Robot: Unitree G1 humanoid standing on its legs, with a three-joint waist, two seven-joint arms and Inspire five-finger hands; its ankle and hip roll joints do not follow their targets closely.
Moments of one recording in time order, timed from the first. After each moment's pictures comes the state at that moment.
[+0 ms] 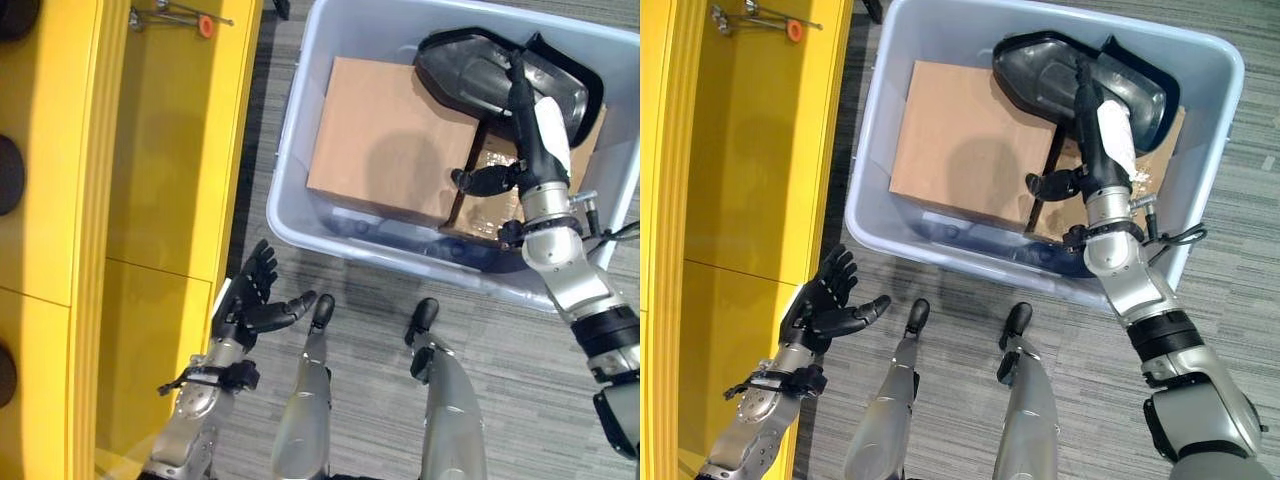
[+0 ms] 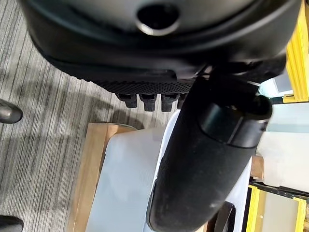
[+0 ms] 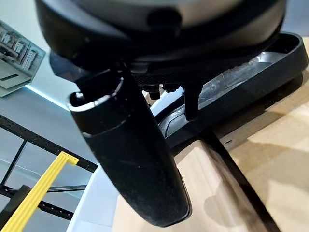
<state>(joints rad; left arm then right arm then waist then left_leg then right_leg) 0.09 0.49 -0.21 -0.04 -0.60 -0.20 0.08 -0.76 -0.77 0.34 0.43 -0.03 -0.12 -0.36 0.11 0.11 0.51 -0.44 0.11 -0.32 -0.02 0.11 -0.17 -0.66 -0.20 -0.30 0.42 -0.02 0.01</state>
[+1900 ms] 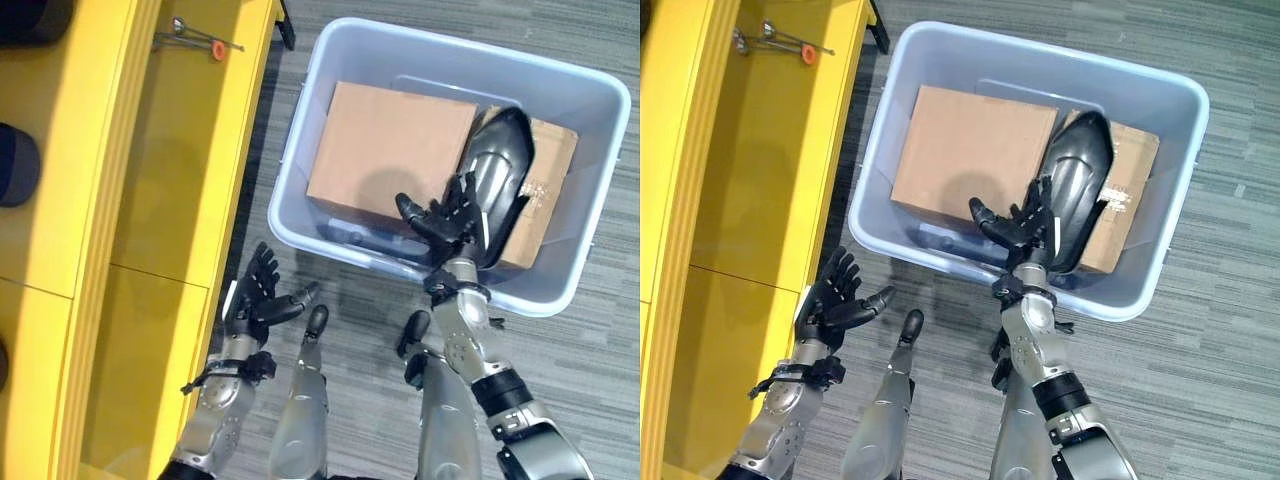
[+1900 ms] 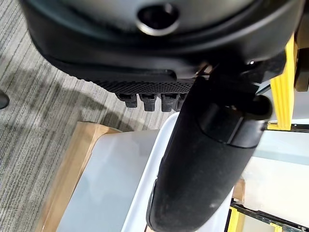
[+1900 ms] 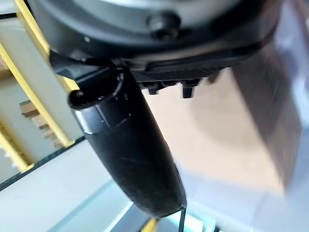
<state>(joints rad) 0.02 0.38 -0.24 0.03 -0.60 -0.19 0.19 -0.50 -0.22 0.32 0.19 0.83 -0.30 -0.37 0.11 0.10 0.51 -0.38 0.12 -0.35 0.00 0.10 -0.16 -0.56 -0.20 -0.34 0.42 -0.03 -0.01</state>
